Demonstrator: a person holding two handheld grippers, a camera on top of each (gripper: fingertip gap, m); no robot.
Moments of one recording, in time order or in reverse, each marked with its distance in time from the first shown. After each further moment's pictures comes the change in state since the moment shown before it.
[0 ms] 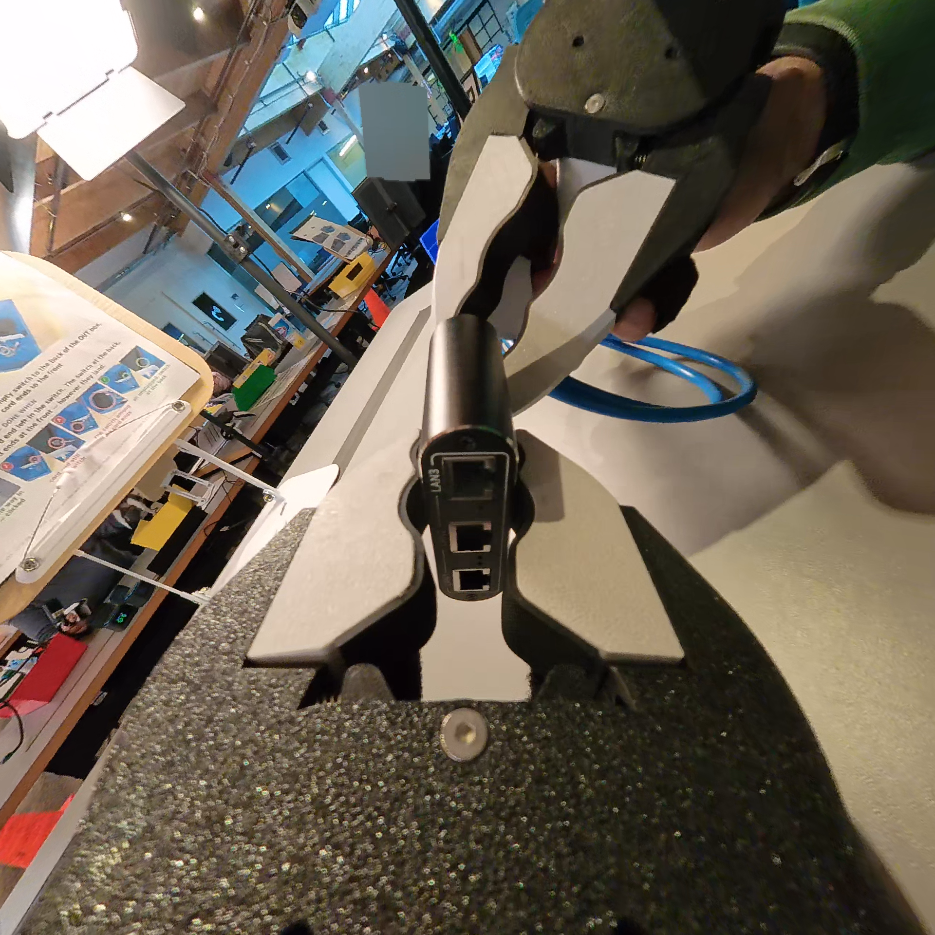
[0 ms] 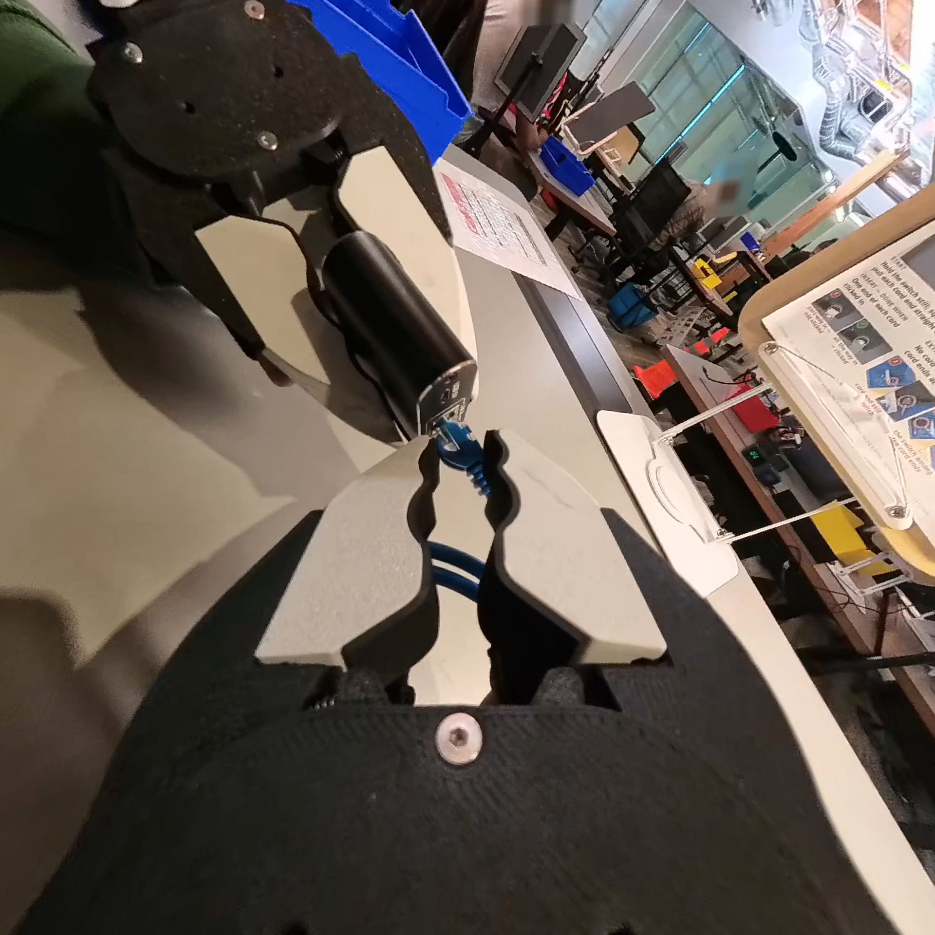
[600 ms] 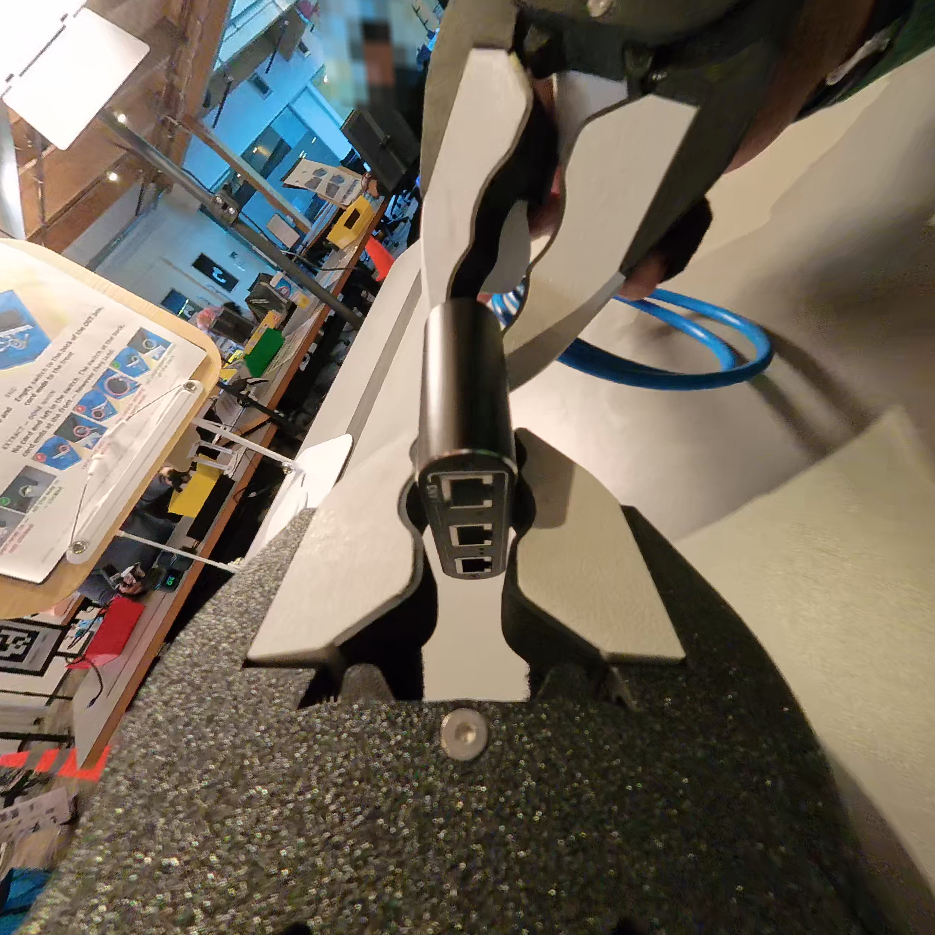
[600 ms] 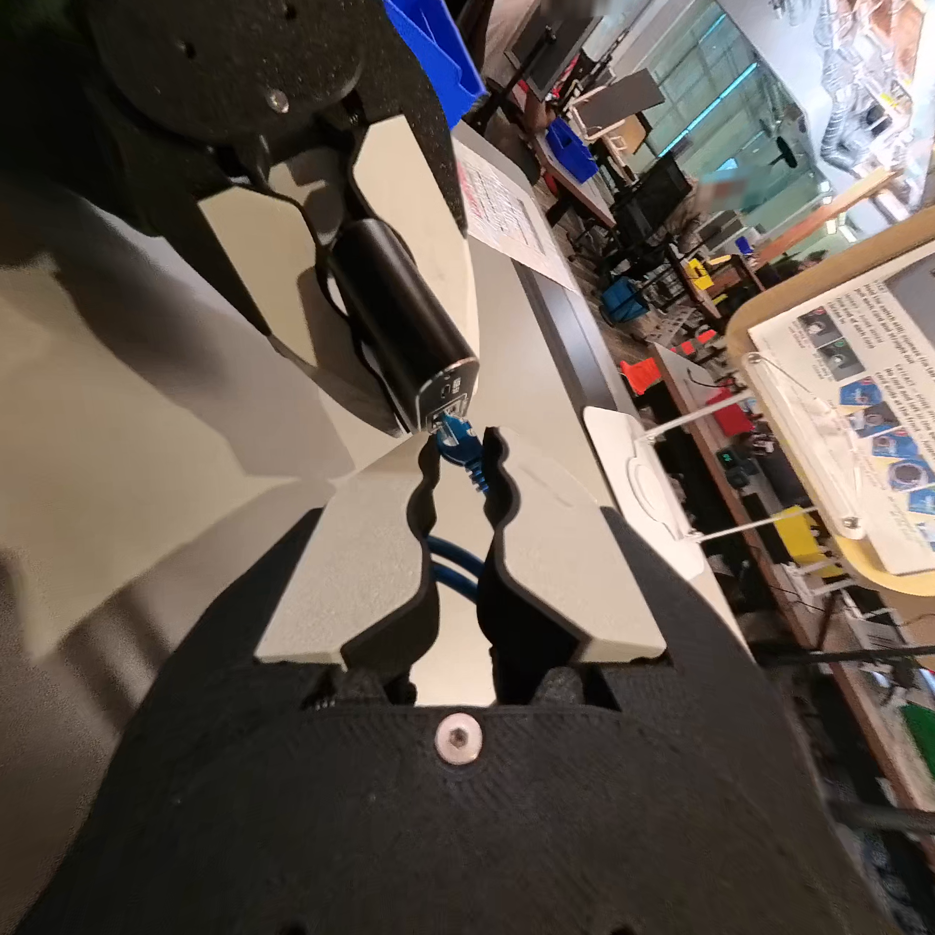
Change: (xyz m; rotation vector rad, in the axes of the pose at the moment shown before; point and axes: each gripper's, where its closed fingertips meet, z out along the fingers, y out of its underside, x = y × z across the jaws) left arm -0.001 0.004 -0.001 -0.124 -0.007 0.072; right arm 0.001 -0.001 -0.005 -0.044 0.007 -0.084
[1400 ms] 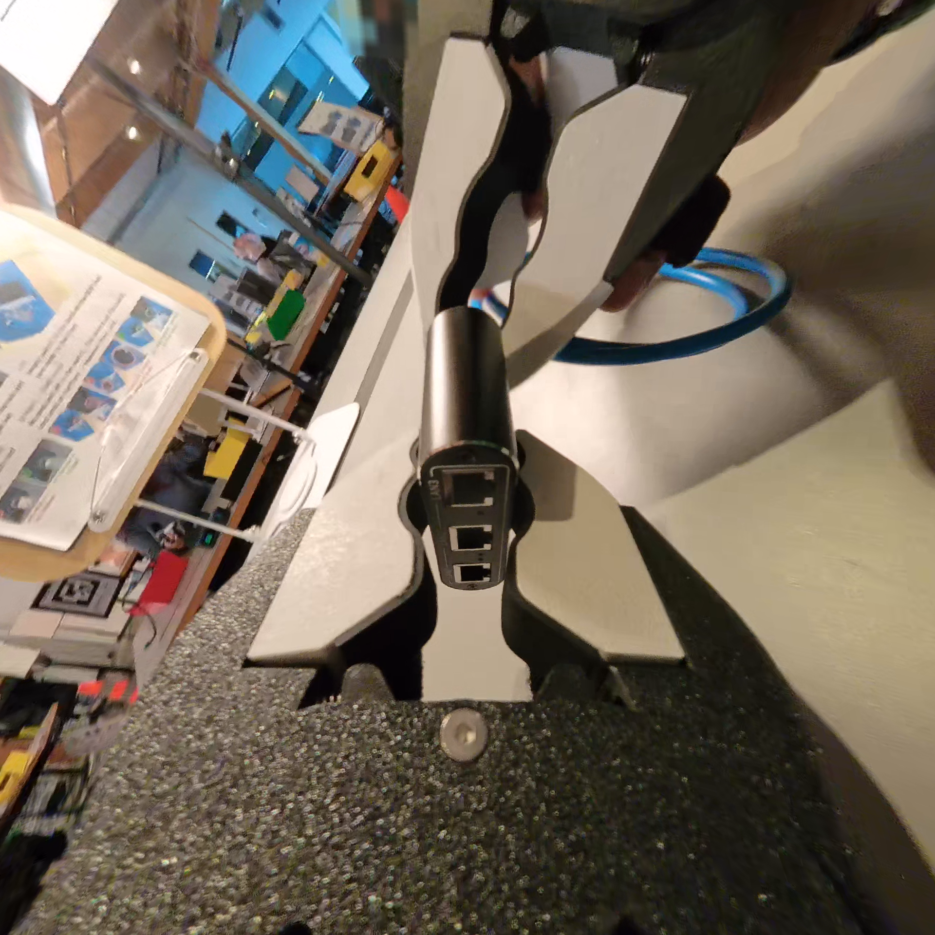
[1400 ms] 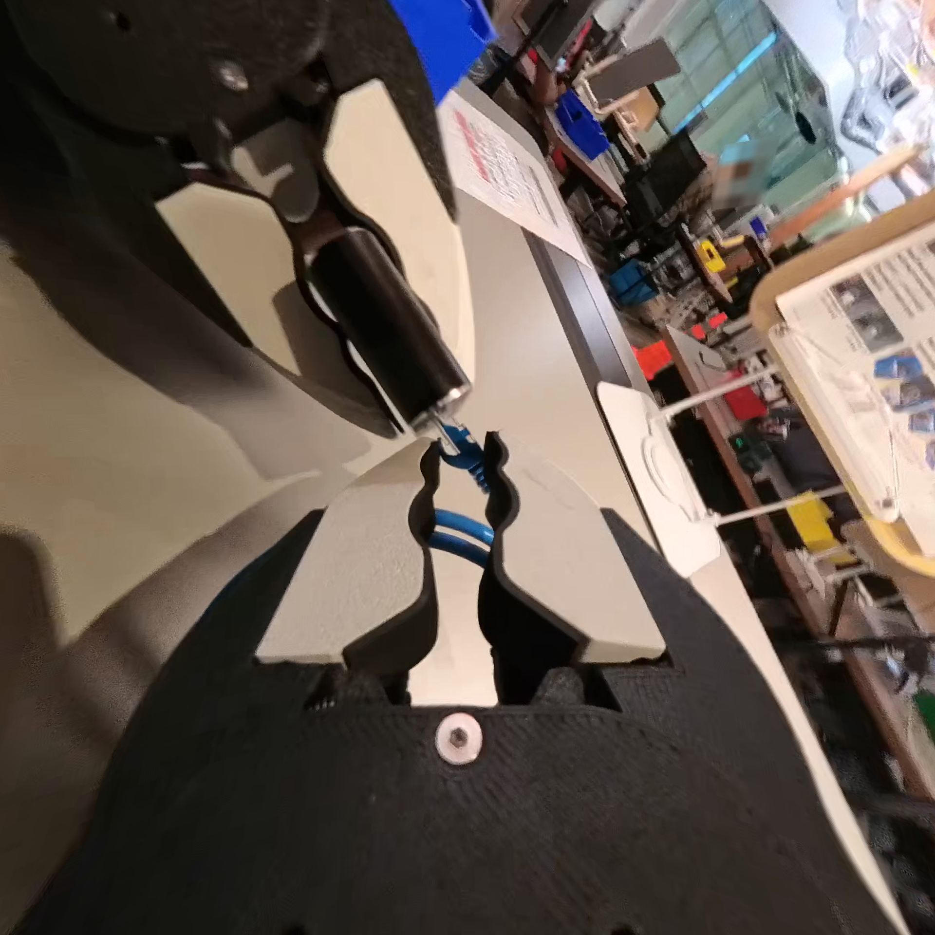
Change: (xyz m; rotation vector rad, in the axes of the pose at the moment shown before) left arm 0.009 0.015 0.014 -0.099 -0.058 0.037; right arm -0.003 0.023 0.008 -0.032 -0.010 0.010
